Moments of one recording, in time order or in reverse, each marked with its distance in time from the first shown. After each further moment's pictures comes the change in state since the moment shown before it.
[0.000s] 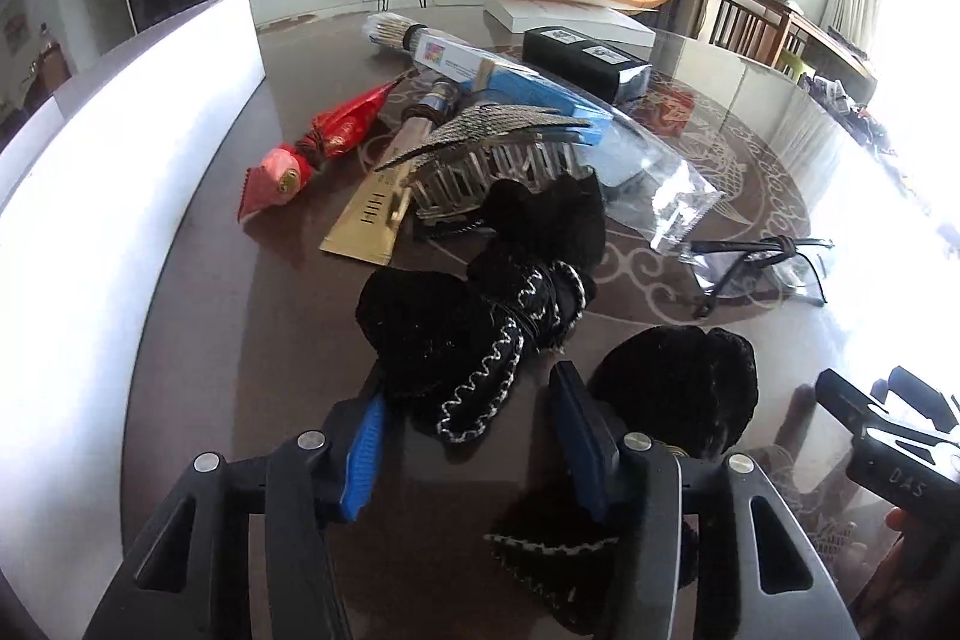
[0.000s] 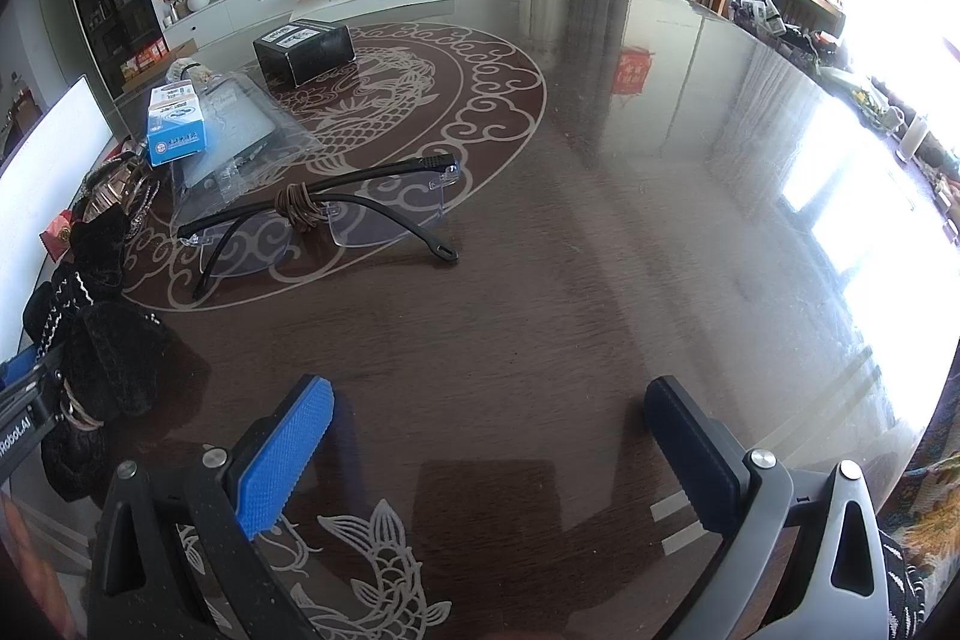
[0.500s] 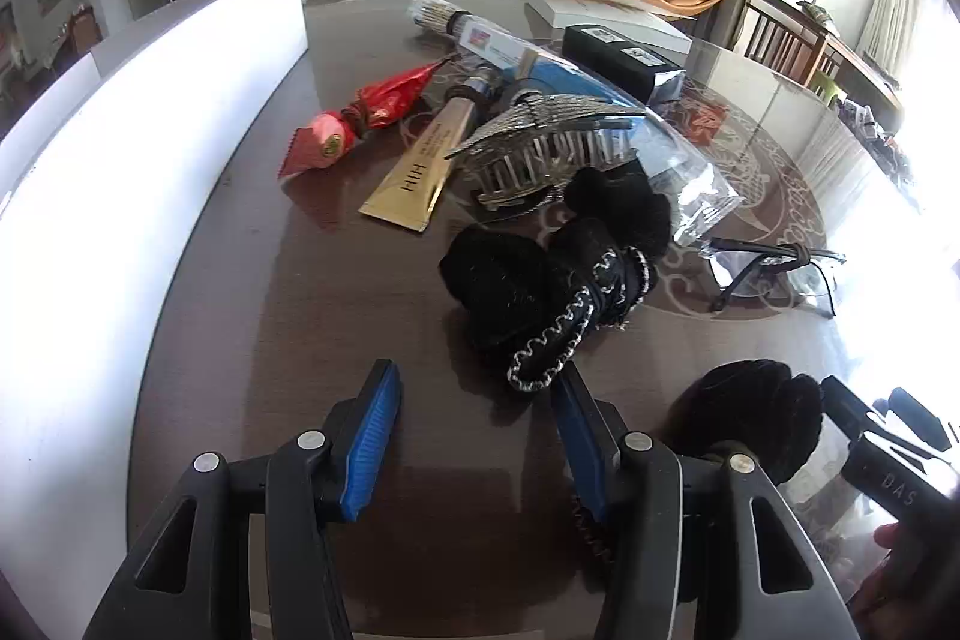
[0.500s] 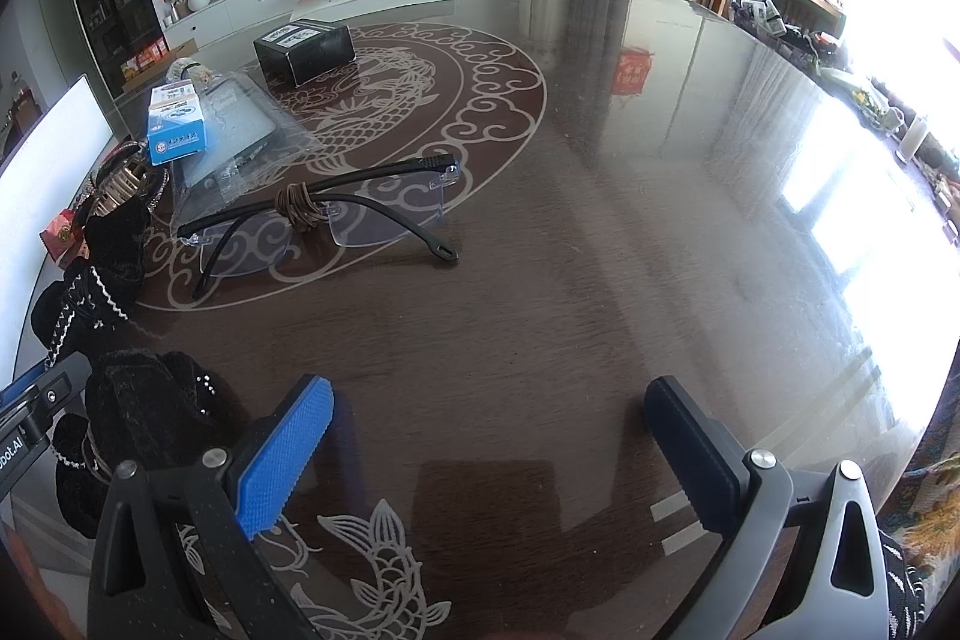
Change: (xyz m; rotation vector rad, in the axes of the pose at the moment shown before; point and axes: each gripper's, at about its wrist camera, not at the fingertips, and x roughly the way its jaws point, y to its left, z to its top) left arm -0.005 0.016 -0.007 -0.083 0.020 0.076; right arm 0.000 0.000 0.000 0.000 0.000 0.000
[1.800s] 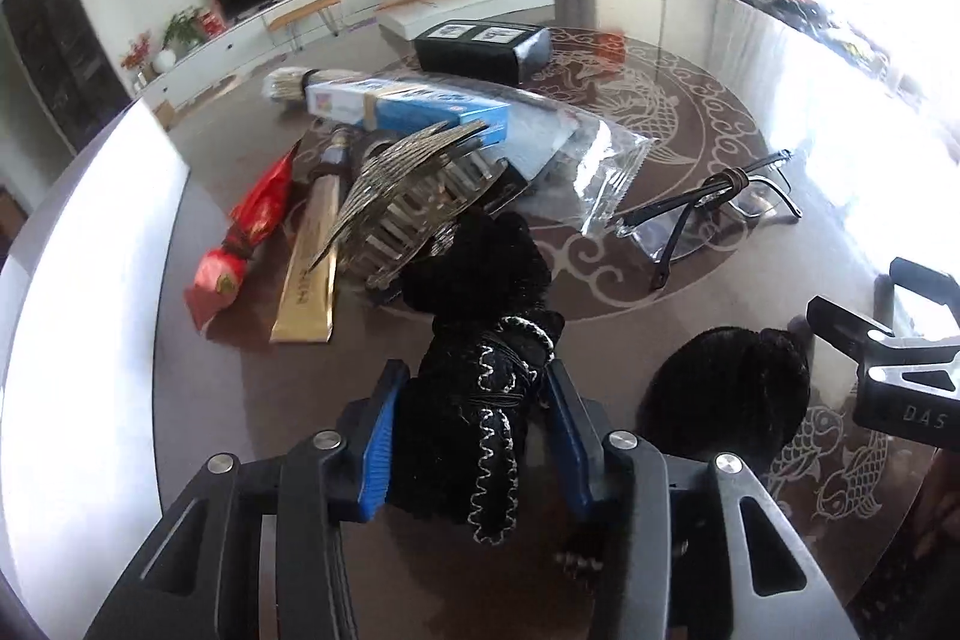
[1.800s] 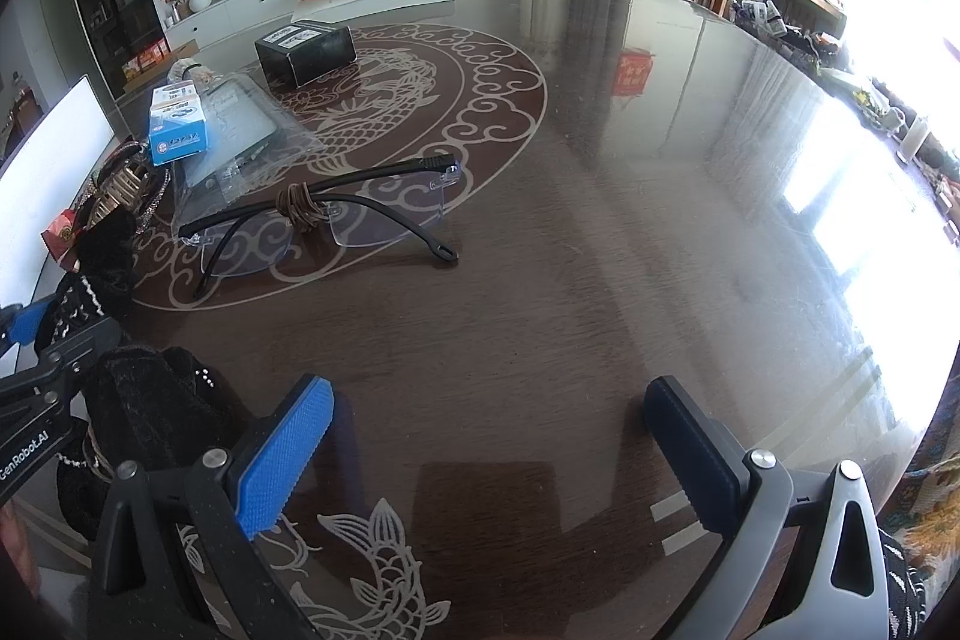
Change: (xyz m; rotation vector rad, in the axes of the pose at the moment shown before) left arm 0.002 -0.036 0.022 0.368 -0.014 -0.046; right arm -0.001 0.001 0.000 -0.002 -0.003 0.002
